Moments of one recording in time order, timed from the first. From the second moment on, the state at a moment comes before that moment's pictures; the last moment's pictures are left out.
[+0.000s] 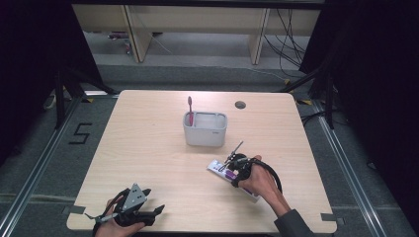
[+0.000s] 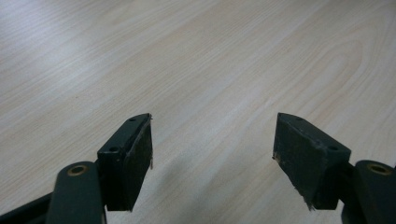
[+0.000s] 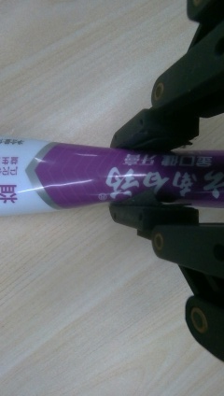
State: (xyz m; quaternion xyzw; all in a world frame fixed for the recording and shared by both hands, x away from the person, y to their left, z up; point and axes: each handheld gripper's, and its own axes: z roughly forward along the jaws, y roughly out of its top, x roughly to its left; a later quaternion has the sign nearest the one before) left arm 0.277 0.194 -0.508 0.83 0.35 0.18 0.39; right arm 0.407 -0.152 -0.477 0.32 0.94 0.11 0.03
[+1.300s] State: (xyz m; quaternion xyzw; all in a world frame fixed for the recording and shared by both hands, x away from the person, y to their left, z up) left arm 0.277 0.195 -0.505 0.82 0.35 0.18 0.41; right arm 0.401 -0.173 -0.411 0.31 0.91 0.27 0.07
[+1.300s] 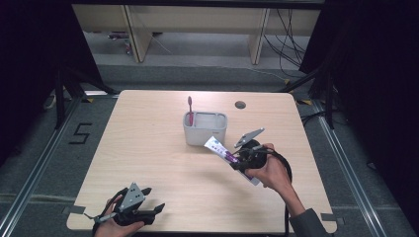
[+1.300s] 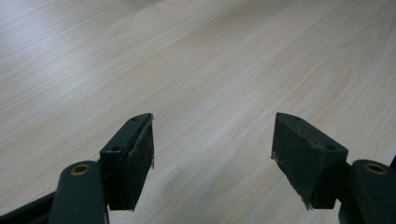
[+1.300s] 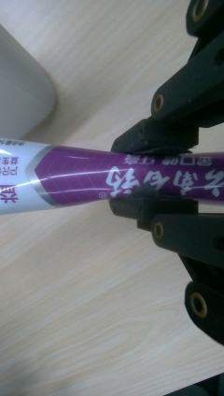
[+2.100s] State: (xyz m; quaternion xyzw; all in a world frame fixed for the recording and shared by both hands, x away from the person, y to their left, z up) left arm 0.276 0.195 -0.504 0.82 0.35 0.17 0.42; right arm 0.451 -0.147 -0.365 0.32 0.82 0.45 0.14
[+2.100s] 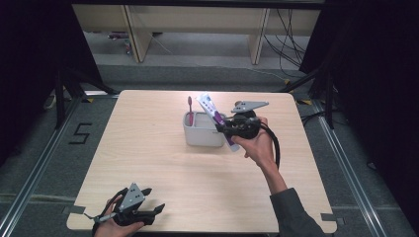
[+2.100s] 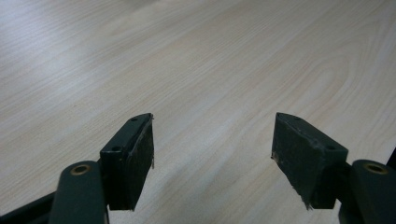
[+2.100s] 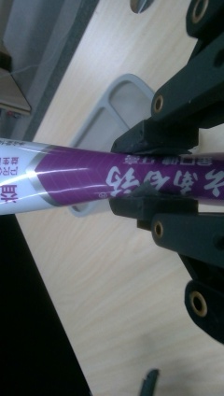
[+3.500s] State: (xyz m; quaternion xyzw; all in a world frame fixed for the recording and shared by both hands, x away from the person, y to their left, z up) left arm 0.276 0.196 -0.506 0.83 0.35 0.16 0.41; right arm 0.521 -0.092 -0.383 0.37 0.72 0.56 0.21
